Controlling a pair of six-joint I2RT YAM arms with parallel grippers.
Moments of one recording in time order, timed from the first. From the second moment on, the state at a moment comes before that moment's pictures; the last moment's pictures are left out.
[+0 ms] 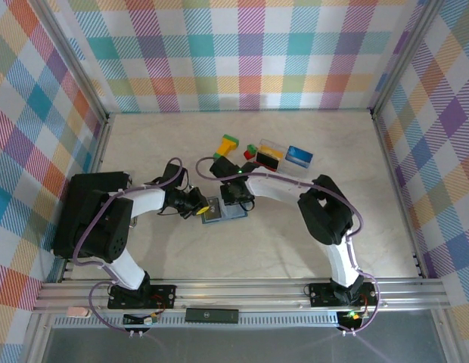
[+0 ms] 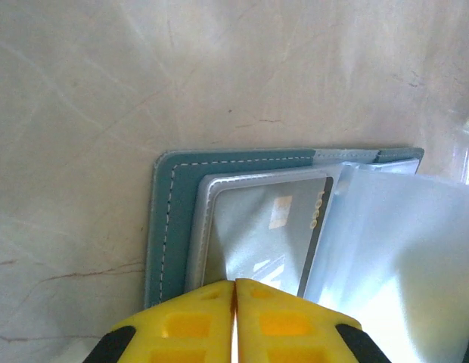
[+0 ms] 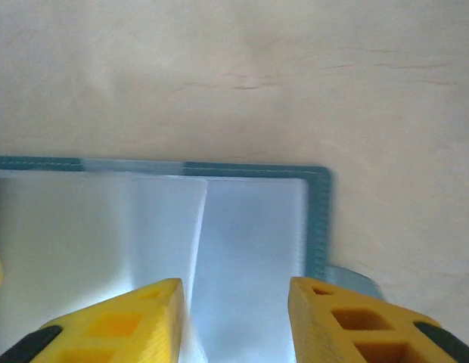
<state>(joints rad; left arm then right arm) -0.29 1.66 0.79 -0.25 0.52 -0.81 0.86 2.02 1.52 -0.75 0.18 0.62</state>
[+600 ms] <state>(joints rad) -0.31 1.66 0.82 -0.27 0.59 -0.80 0.77 1.78 1.28 -0.56 0.11 0.68</state>
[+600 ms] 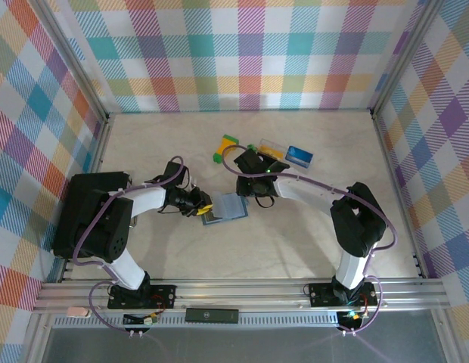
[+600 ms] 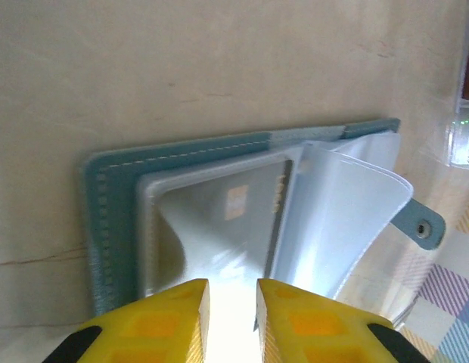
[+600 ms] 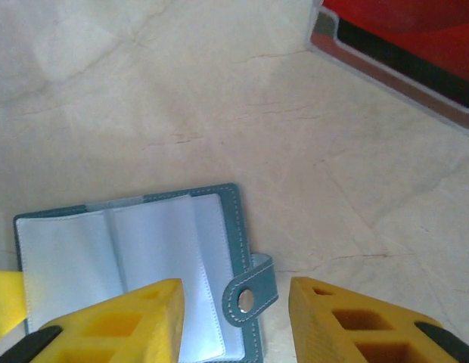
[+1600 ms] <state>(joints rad) -0.45 1.71 0.99 -0.30 0.54 -0.88 0.71 1.68 1.16 -0.42 -0.03 0.72</state>
